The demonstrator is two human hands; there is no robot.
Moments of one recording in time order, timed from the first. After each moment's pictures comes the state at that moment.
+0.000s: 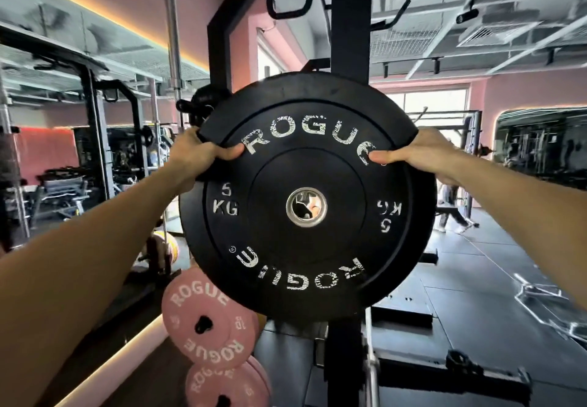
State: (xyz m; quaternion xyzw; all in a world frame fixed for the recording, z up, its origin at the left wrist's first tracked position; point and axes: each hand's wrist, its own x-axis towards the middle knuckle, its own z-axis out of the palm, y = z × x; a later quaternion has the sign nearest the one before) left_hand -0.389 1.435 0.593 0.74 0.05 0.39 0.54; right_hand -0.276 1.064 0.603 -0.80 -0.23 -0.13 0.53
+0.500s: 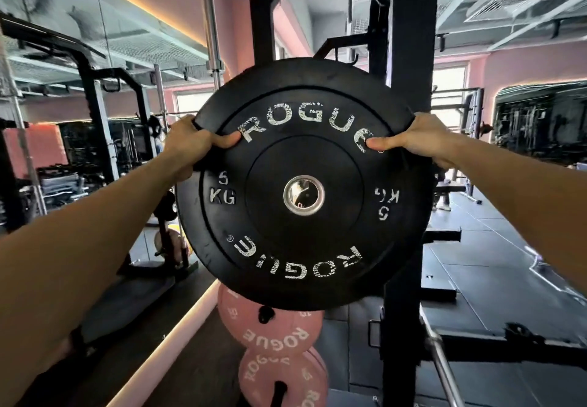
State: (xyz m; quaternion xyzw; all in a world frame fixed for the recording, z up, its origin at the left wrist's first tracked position) left_hand -0.441 1.685 0.589 0.75 0.05 0.37 0.54; right_hand -0.330 1.311 0.586 -0.80 -0.24 -0.11 0.54
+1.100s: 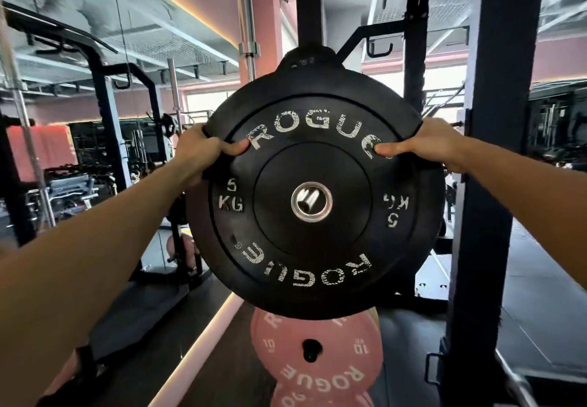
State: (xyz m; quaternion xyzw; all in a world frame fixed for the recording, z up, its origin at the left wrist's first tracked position) left_hand -0.320 1.895 0.573 0.75 0.06 0.36 0.55; right_hand -0.213 1.514 0.576 -0.81 -0.23 -0.10 0.52
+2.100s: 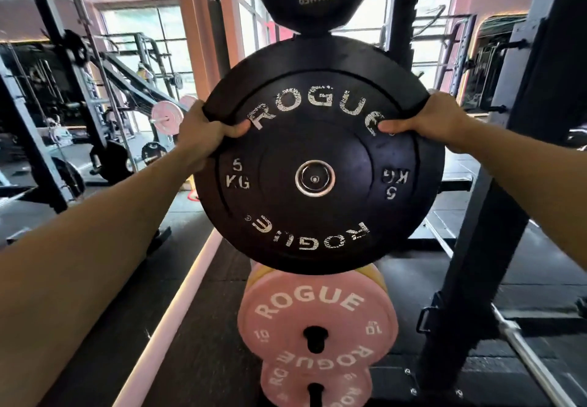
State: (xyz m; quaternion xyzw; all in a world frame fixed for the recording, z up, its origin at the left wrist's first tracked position) left_hand -0.070 2.010 0.478 0.76 0.04 0.30 0.58; right_hand -0.023 1.623 0.497 -0.86 -0.14 -0.18 0.46
